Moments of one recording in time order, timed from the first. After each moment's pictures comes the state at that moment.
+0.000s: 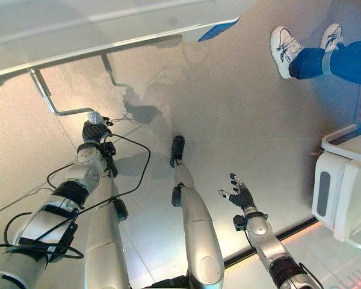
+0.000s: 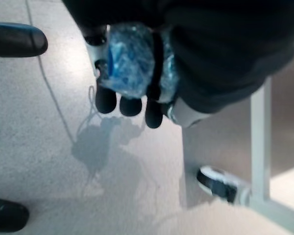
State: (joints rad) left arm -0.77 0.43 -0.33 0.92 -0.68 -0.14 0.35; right arm -0.12 -0.45 0.38 0.55 0.28 -0.21 -0.14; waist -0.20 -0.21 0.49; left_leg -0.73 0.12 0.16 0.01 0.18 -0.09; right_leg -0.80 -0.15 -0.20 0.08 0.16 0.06
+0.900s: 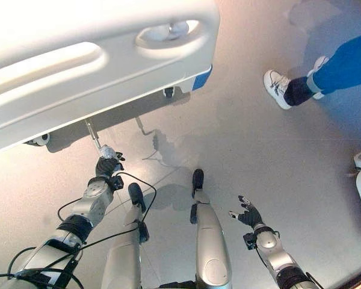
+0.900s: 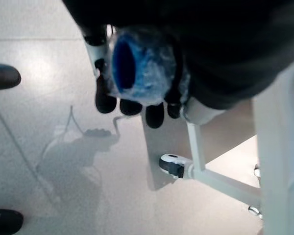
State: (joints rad) left arm -0.44 0.40 -0.33 0.75 -0.68 -0.11 0.28; right arm -0.07 -0.45 0.36 0.76 0.21 -0.15 -0.09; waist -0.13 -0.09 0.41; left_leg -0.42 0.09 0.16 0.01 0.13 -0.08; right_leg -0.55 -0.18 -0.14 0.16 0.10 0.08
